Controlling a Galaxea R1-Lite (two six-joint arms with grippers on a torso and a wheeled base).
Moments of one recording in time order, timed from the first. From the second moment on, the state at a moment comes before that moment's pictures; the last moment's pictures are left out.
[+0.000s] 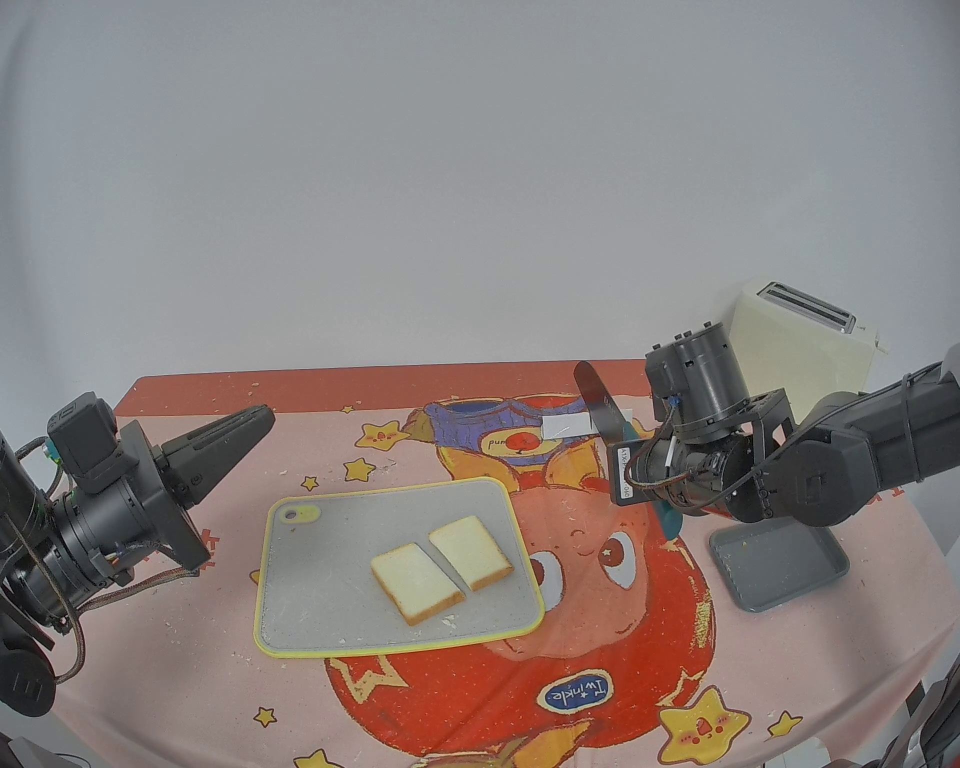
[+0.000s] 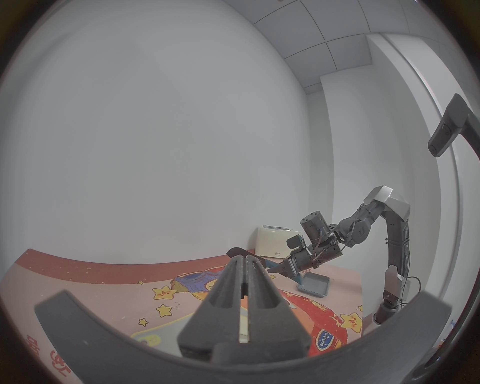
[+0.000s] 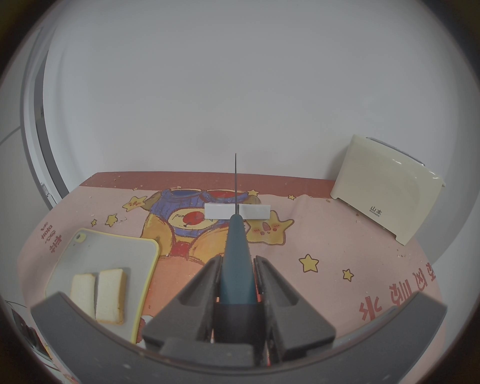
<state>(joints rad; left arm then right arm) -0.31 1.36 -0.29 -1.21 -0.44 -0.19 0.65 1.93 -1.15 -0.08 -0.44 0.30</state>
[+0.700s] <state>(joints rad) -0.31 1.36 -0.29 -1.21 -0.44 -0.19 0.64 1.95 -1.15 -0.08 -0.44 0.31</state>
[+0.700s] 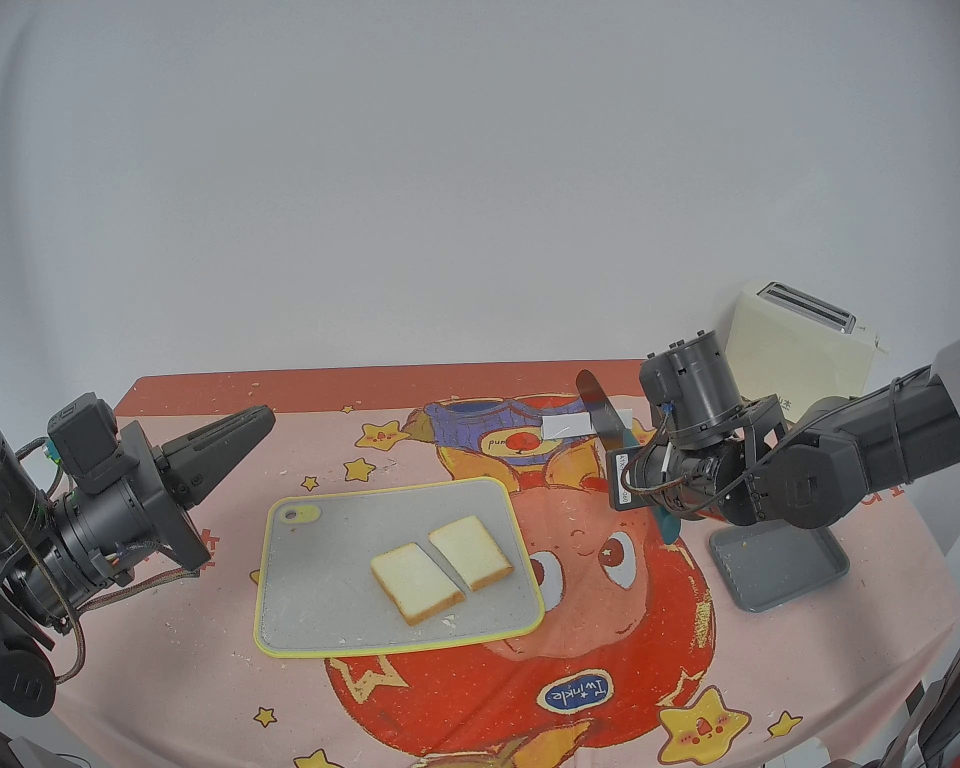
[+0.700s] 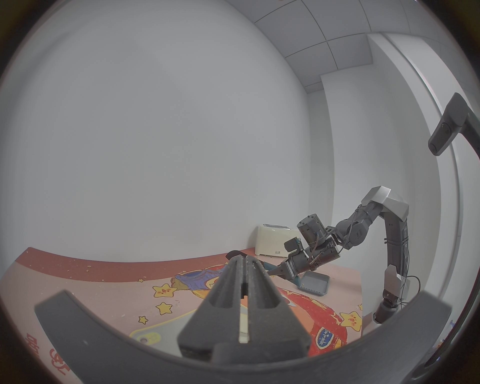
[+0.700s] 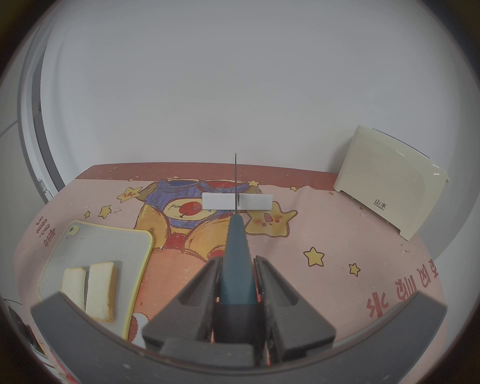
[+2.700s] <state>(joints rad) -0.31 1.35 -0.29 -1.21 -0.44 -0.17 0.76 1.81 -1.12 -0.07 -0.43 0.25</state>
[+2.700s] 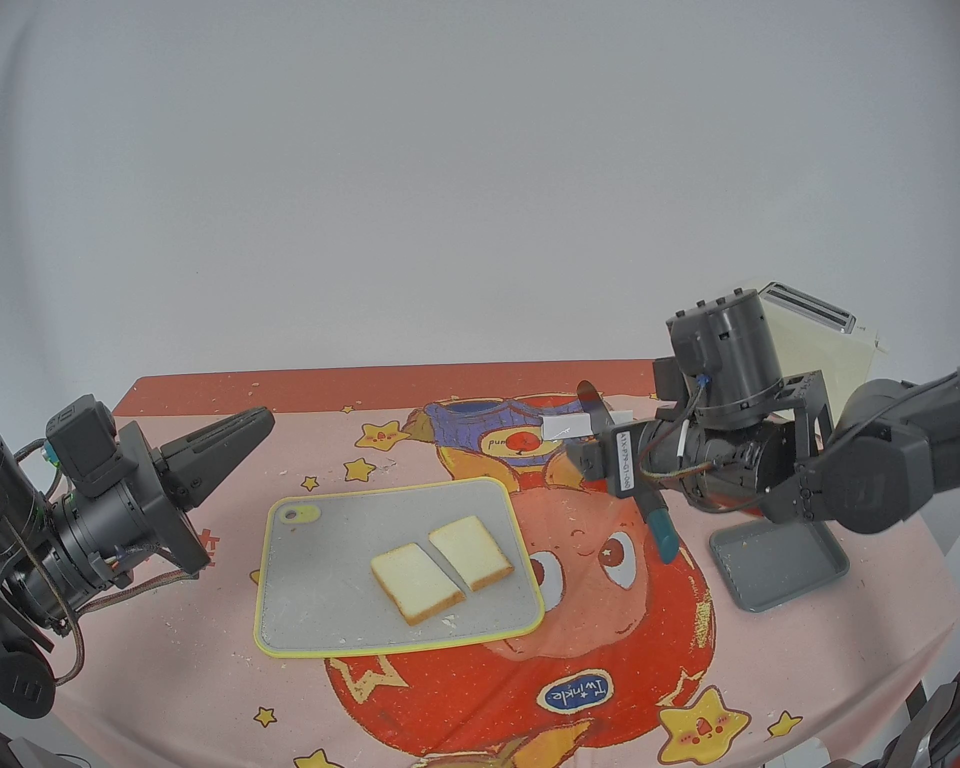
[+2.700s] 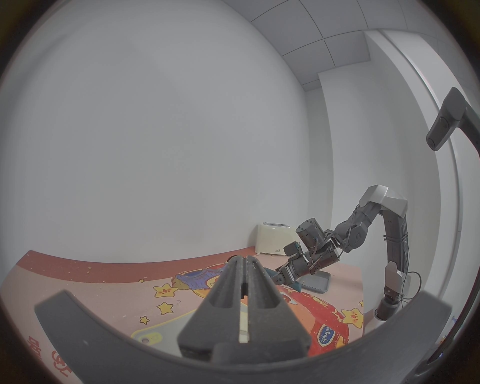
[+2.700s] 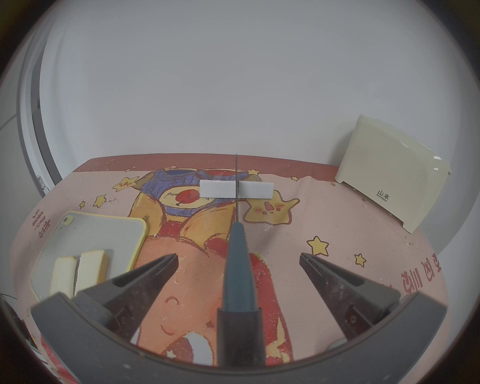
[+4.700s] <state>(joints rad) -0.34 1.35 -0.27 -1.21 -0.44 -0.17 0.88 2.10 -1.27 -0.04 -0.27 0.36</state>
